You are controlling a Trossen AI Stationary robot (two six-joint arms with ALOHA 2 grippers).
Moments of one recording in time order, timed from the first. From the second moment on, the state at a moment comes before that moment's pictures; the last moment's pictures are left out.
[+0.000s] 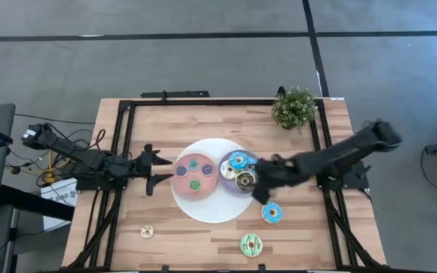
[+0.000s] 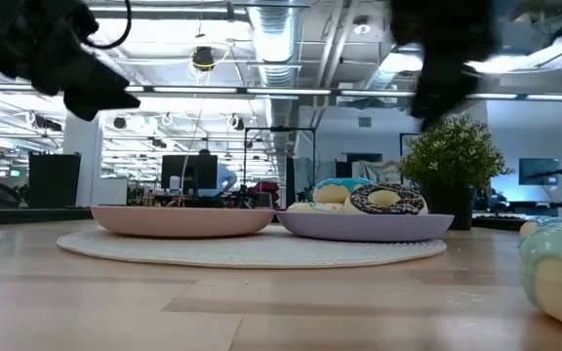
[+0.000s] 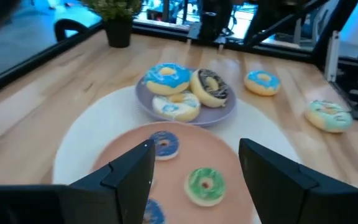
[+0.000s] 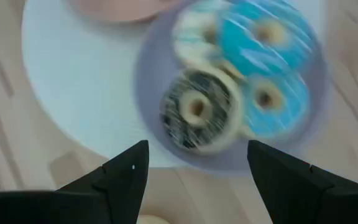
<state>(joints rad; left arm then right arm) -0.35 0.54 0.22 0.04 -0.47 -0.27 0.33 1.44 1.04 -0.75 0.27 0.77</state>
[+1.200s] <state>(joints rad) -0.70 1.52 0.95 -0.78 -0.18 -1.32 0.62 1.03 0.29 0.09 0.63 0.80</state>
